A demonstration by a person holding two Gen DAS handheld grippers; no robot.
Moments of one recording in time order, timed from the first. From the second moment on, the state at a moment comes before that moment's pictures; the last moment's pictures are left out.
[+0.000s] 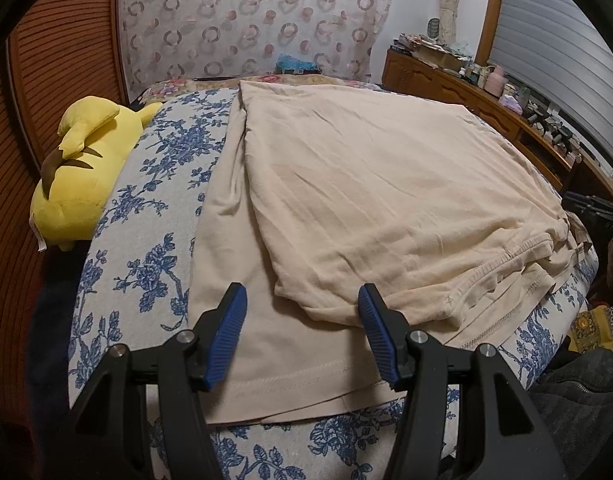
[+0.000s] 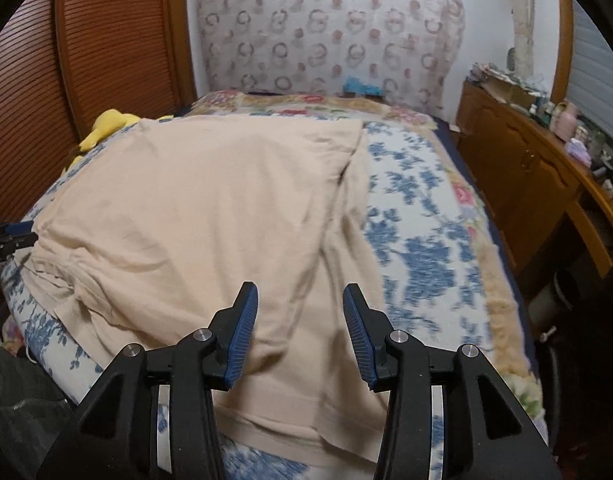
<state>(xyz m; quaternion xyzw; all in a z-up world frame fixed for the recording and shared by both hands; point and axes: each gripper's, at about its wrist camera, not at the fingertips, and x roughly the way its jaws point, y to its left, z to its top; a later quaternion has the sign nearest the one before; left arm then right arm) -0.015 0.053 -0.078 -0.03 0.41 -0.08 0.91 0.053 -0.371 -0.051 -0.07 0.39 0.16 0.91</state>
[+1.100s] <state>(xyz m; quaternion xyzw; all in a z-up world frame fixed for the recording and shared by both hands) 0.002 0.072 -0.081 -0.05 0.42 -0.05 0.91 0.050 -0.363 -0.087 -0.07 0.37 0.15 0.91</state>
